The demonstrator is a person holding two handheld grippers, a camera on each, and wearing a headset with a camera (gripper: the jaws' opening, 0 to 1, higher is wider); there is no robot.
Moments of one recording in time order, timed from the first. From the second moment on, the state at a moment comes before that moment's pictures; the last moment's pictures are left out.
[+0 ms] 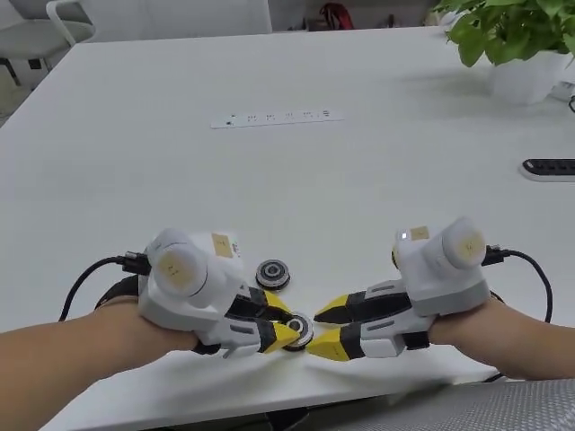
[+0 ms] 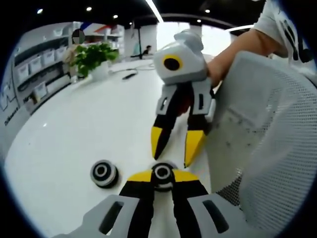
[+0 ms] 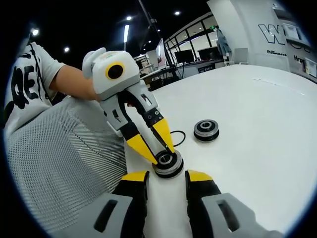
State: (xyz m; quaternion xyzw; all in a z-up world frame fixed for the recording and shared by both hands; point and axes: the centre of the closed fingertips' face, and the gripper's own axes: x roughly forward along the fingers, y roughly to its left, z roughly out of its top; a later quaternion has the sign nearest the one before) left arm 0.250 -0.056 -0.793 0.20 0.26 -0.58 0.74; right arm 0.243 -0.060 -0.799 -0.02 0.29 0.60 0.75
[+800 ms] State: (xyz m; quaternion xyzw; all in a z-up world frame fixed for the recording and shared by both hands) left arm 0.251 -0.057 -0.793 0.20 0.25 -0.58 0.75; right arm 0.244 -0.053 -0.806 -0.07 0.26 0.62 0.74
